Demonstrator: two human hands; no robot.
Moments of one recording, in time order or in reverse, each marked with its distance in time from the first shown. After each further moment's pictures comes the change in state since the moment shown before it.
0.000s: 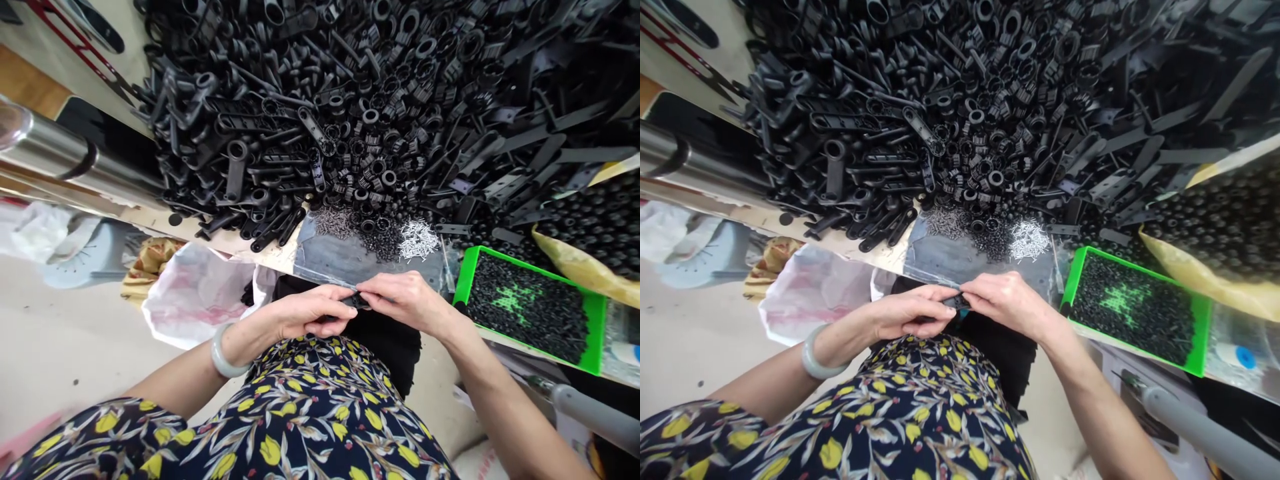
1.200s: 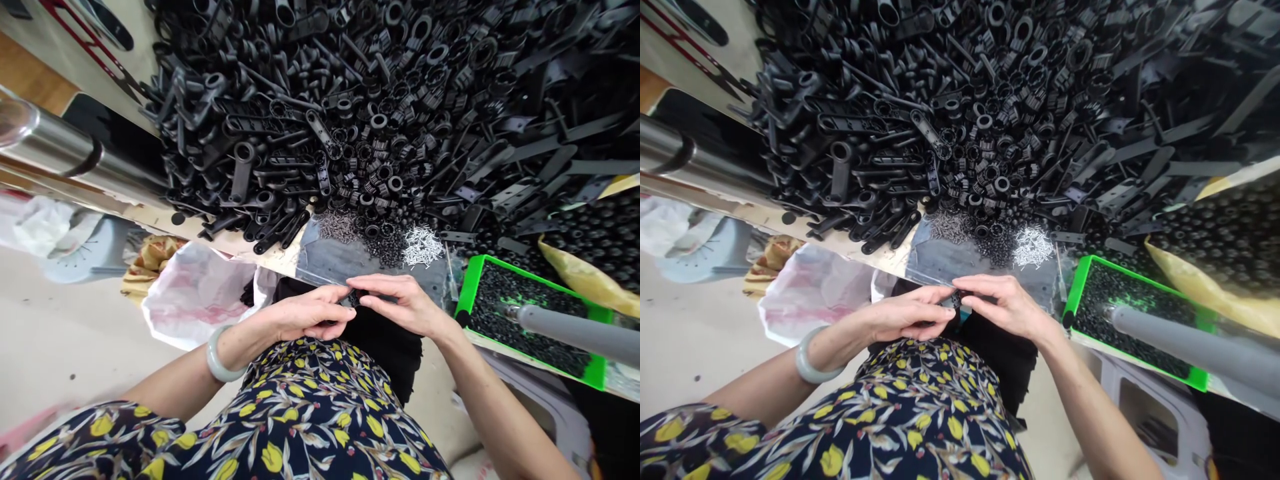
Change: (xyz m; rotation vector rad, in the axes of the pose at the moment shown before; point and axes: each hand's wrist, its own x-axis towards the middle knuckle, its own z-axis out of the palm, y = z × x) left_hand -0.005 0.001 -0.005 0.046 0.065 0.031; right_hand 0.005 0.009 0.009 0.347 0.023 0.122
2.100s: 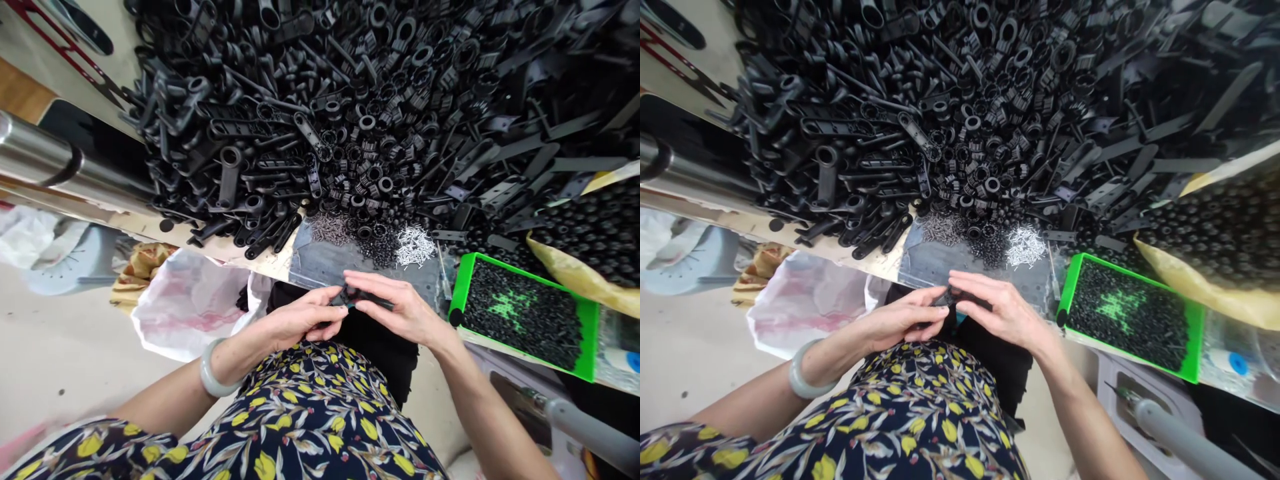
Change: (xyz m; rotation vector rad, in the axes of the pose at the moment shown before) left_hand 0.005 -0.014 -0.001 0.011 0.120 0.063; right_hand -0.011 -0.007 0.000 -0.069 0.040 0.013
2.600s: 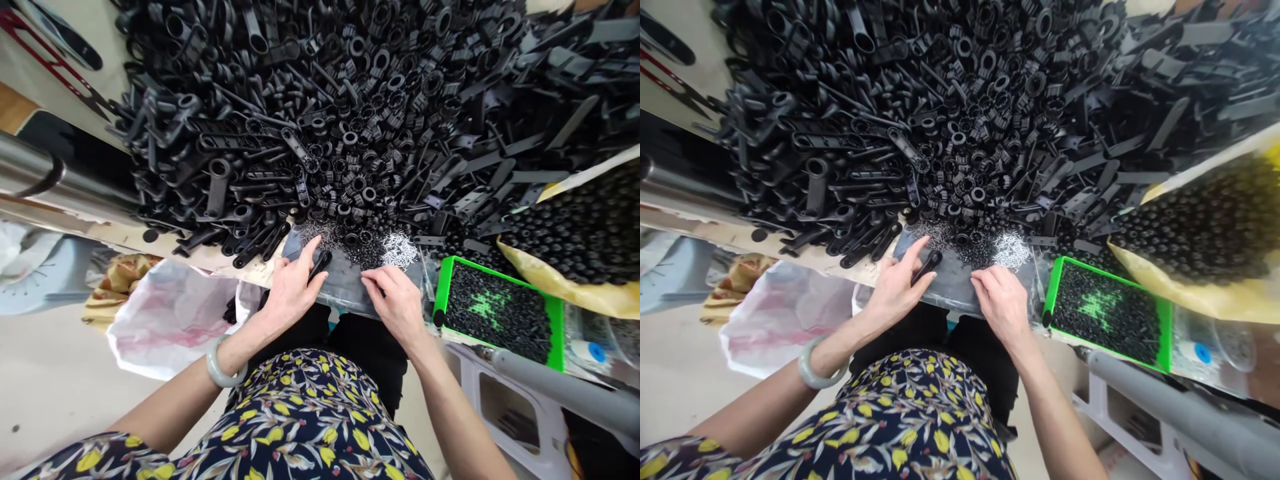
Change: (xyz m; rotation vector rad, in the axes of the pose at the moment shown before) left_hand 0.032 0.008 -0.017 1.133 0.817 0.479; right_hand -0.008 0.015 0.014 -0.626 0.408 0.167
